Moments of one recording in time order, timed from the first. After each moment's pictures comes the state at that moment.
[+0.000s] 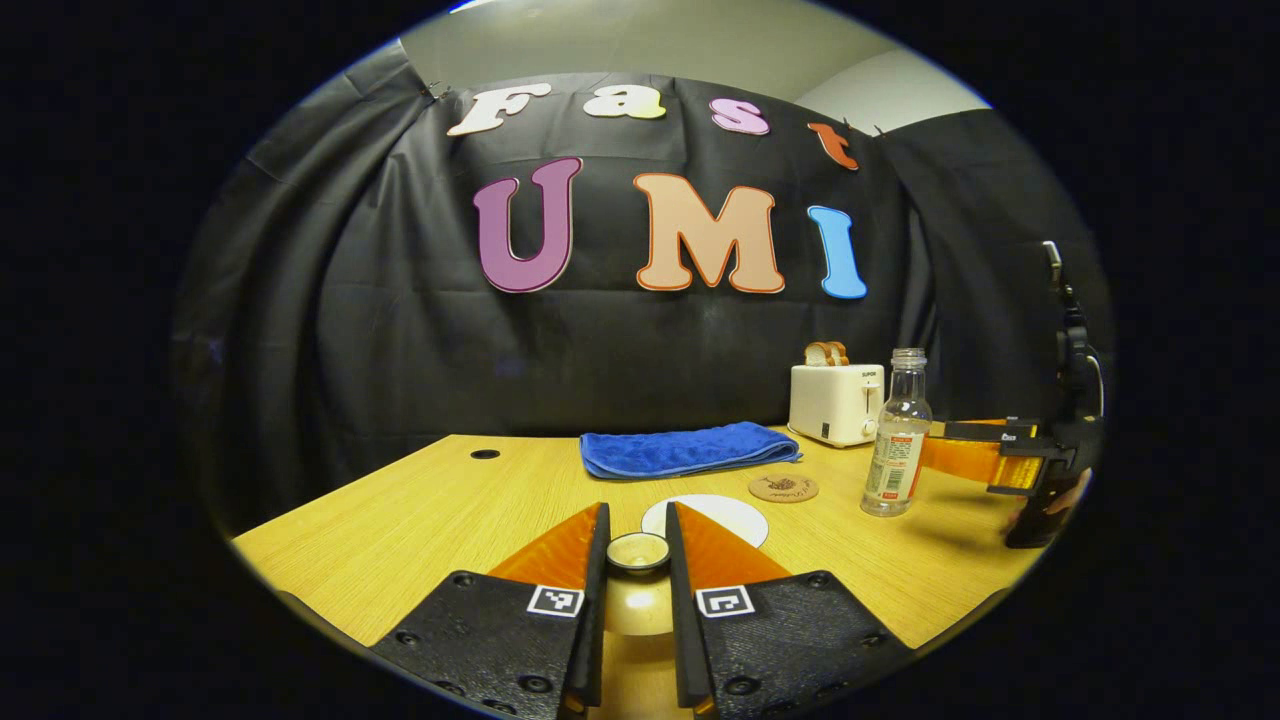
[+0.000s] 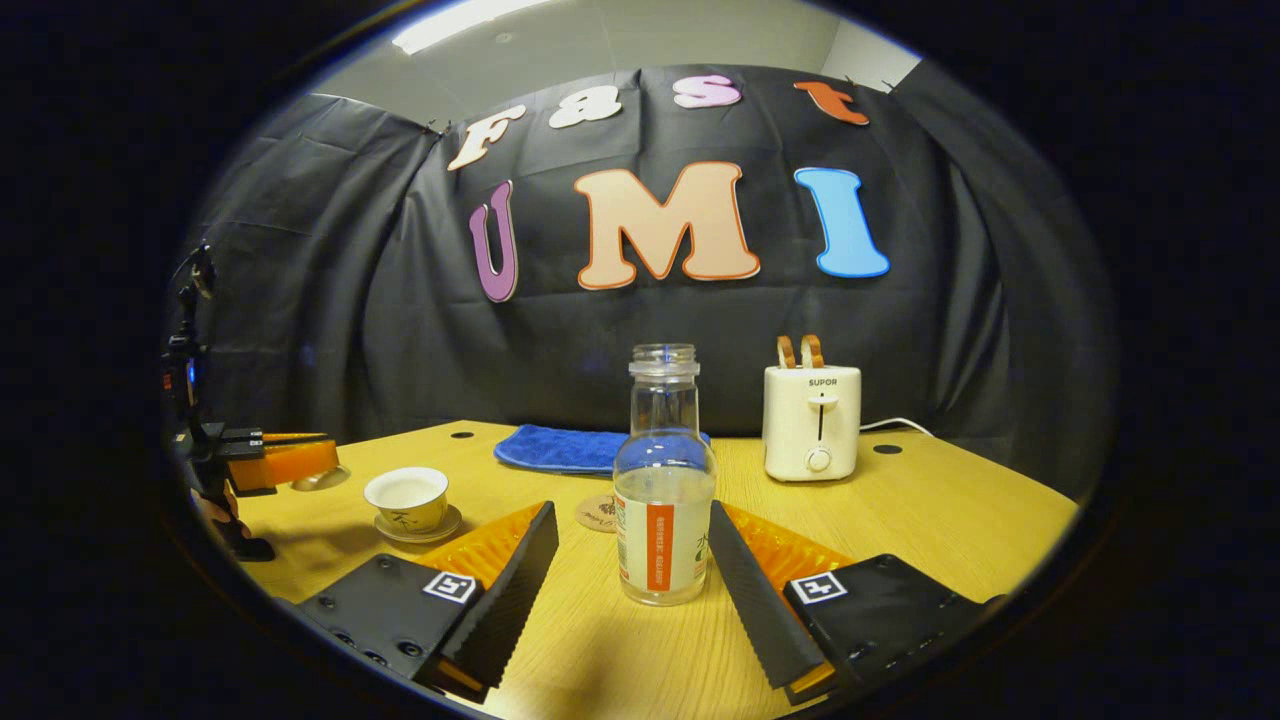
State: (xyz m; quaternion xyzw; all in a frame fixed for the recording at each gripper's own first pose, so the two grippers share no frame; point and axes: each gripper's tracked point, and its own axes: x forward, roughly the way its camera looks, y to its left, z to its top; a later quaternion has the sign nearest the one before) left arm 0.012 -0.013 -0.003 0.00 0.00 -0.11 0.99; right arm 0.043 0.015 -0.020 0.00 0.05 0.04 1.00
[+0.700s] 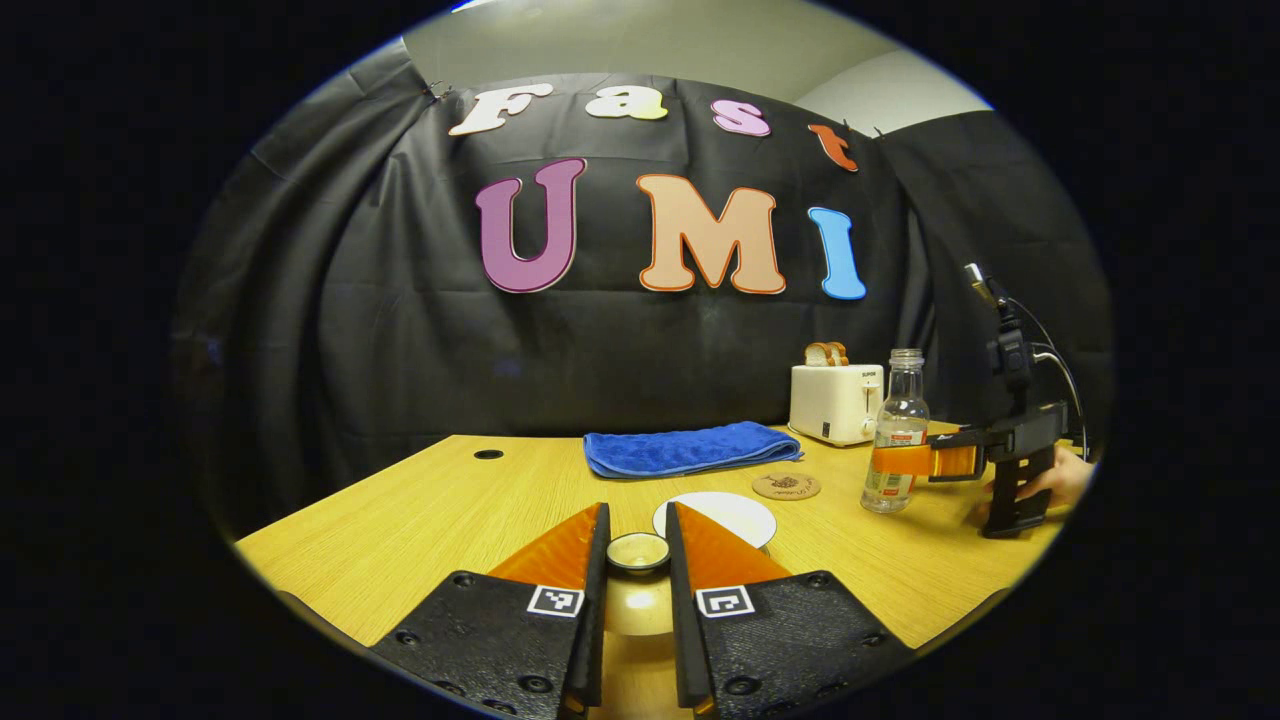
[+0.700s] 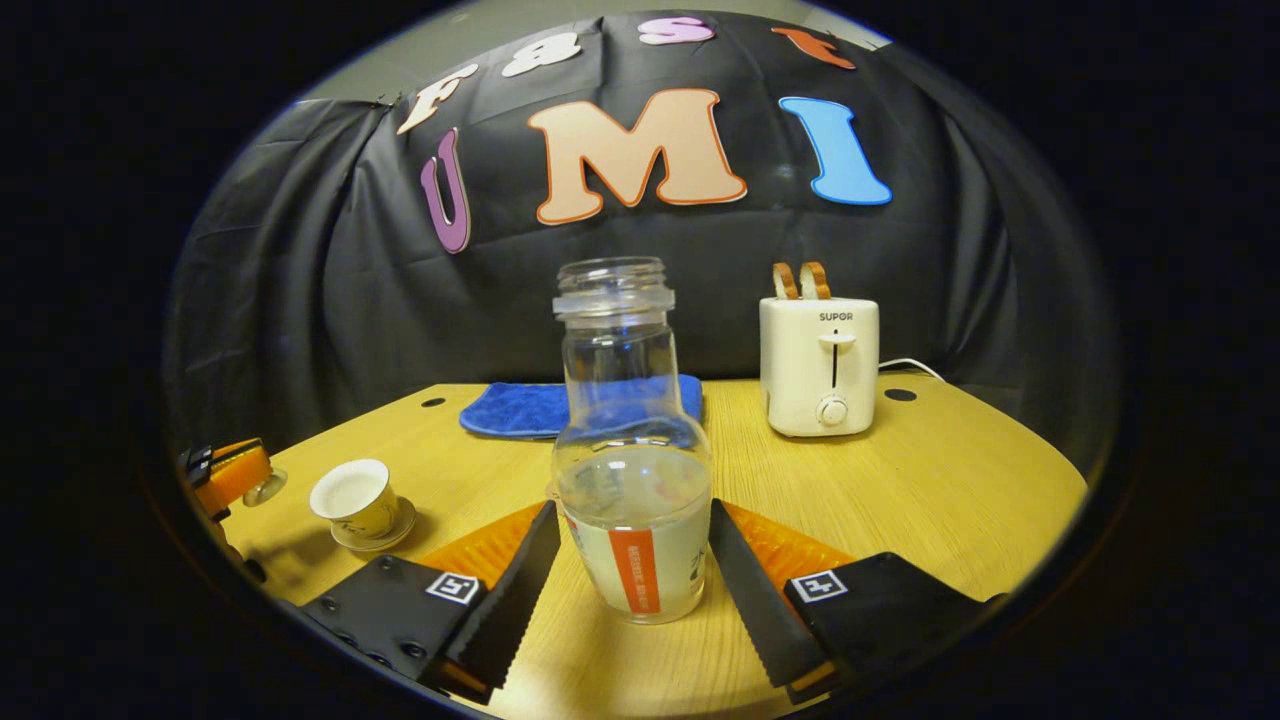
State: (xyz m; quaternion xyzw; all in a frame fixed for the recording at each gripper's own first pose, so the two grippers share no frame) left arm 0.008 -0.006 -0.002 0.00 0.00 -0.11 0.99; right arm 0.094 0.009 -0.053 0.02 0.15 0.02 0.99
